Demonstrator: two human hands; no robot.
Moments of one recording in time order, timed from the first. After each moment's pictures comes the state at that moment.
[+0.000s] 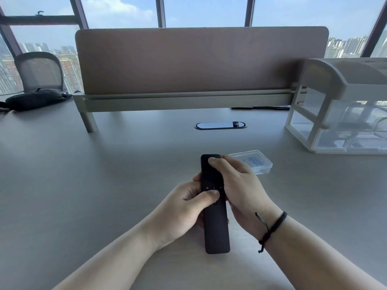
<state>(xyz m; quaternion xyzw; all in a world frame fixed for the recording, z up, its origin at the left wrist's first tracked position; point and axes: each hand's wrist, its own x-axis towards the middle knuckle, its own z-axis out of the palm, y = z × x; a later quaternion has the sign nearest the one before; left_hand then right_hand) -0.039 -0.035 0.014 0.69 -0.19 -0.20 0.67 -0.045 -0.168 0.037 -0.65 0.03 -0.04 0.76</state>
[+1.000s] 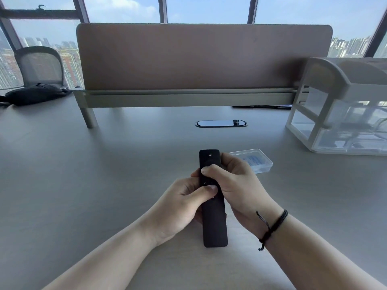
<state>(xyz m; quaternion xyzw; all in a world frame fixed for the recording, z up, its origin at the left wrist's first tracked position) -0.035 -0.035 0.008 0.67 -0.18 -0.18 0.70 -0.043 -0.171 0.031 -0.67 -0.03 -0.04 0.74</state>
